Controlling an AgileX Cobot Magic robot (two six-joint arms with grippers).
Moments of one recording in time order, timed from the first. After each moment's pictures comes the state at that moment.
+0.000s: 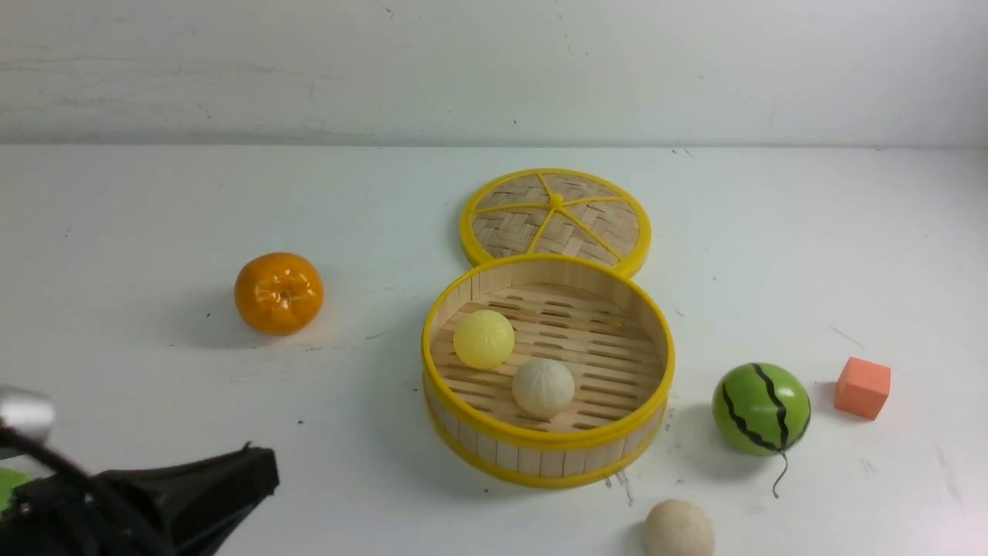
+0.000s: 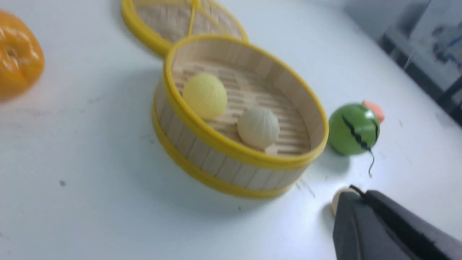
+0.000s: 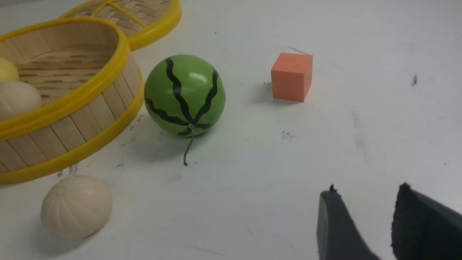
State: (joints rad) right arm 0.01 -0.01 0.02 0.04 0.39 0.11; left arm -0.62 0.58 -0.27 -0.45 -0.05 0.05
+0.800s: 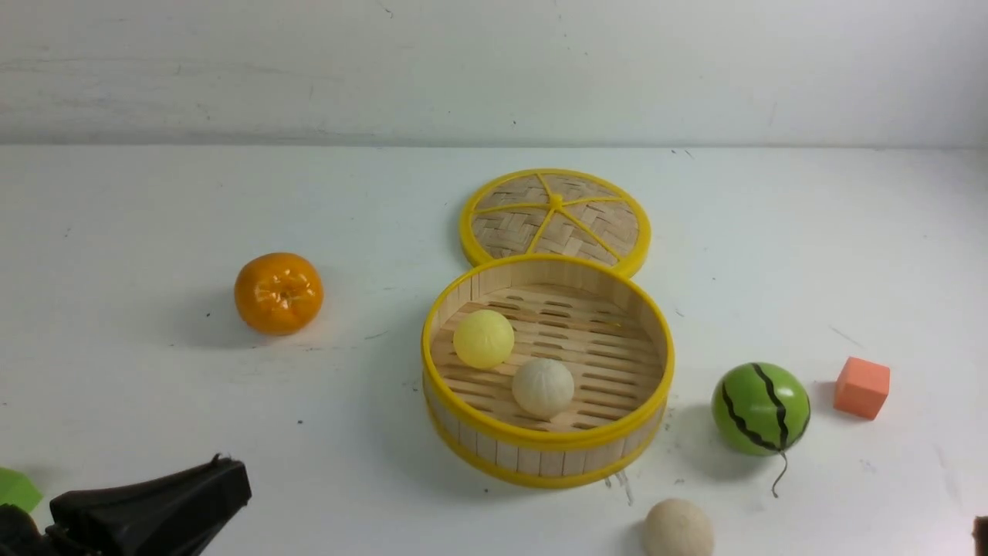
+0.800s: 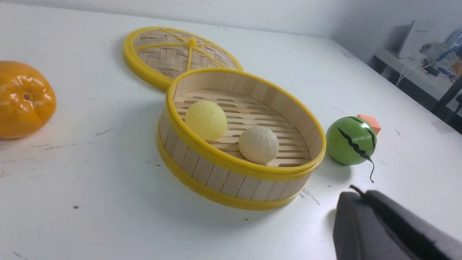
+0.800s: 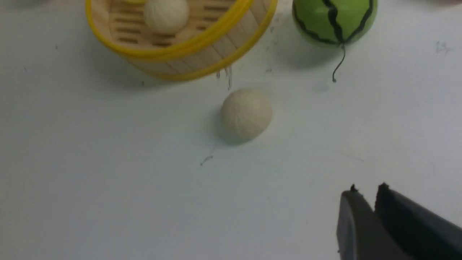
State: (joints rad) right arm 0.01 0.76 -0.68 0.45 0.99 -0.15; left arm -0.62 0.51 -0.24 -0.45 -0.03 0.12
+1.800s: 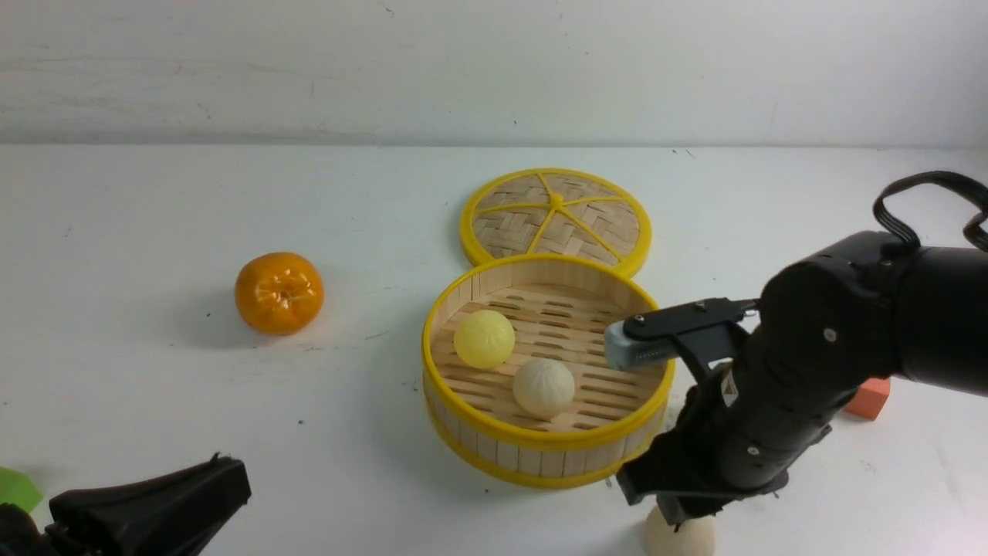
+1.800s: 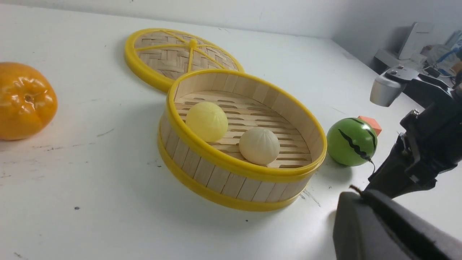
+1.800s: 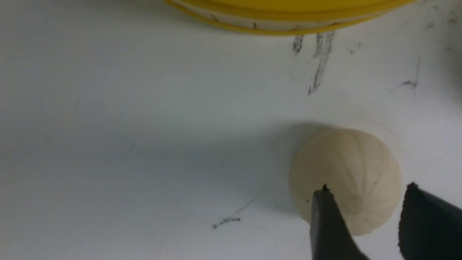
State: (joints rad) right arm 0.57 1.64 -1.04 0.09 0.78 0.18; left arm -0.62 0.51 -0.24 -0.45 -0.03 0.12
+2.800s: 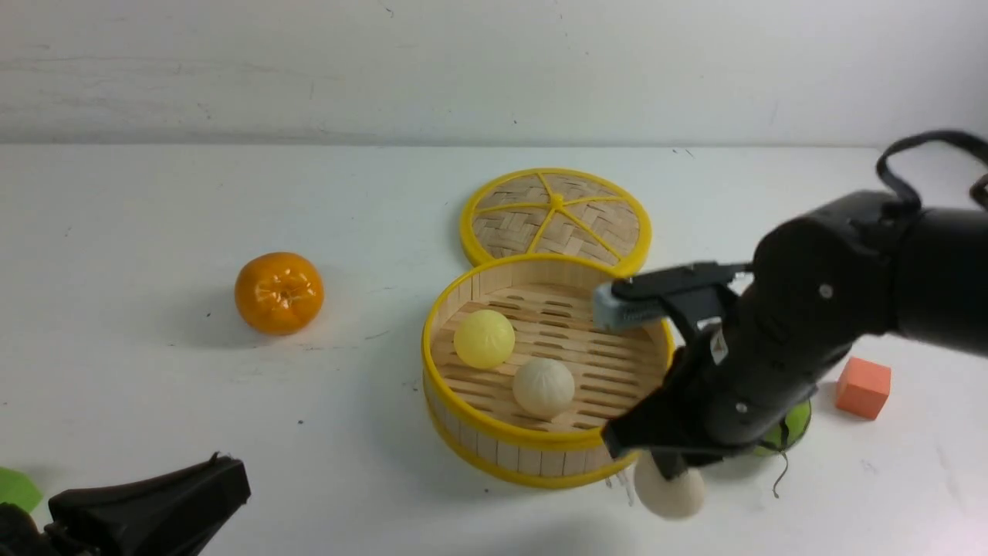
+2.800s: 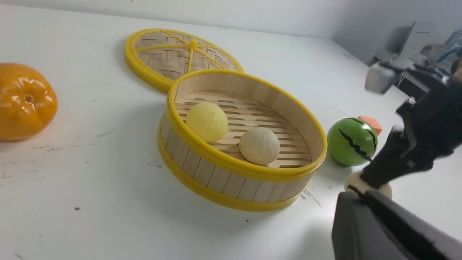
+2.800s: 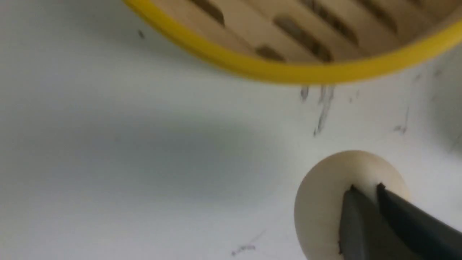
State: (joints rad) right arm 0.57 1.63 -1.17 0.09 0.82 0.16; left arm -0.62 0.51 -0.24 -0.45 -0.03 0.12
